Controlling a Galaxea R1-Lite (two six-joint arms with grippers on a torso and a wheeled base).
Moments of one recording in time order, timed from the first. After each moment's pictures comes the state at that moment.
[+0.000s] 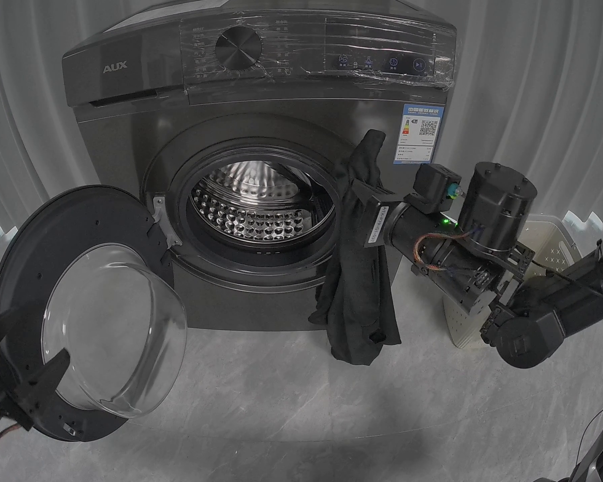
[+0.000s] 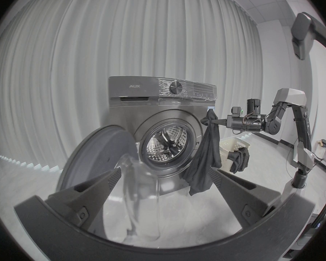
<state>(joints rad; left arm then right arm) -0.07 0.60 -0.27 -0.30 -0.26 0.06 0.70 1.90 -0.95 -1.08 -0.21 0.17</state>
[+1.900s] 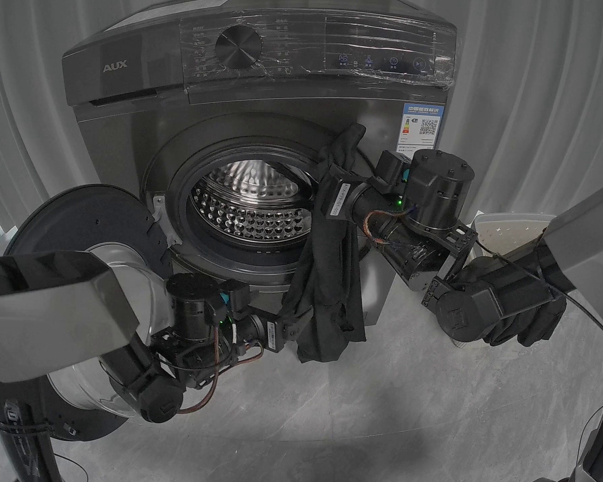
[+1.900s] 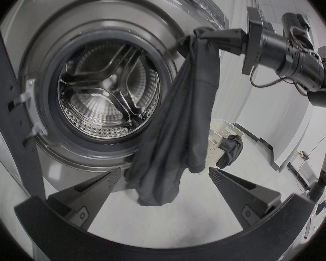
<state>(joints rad) -0.56 2.16 -0.67 -1.26 -0.01 -0.12 0.69 2.10 -1.24 -1.03 -0.30 0.23</state>
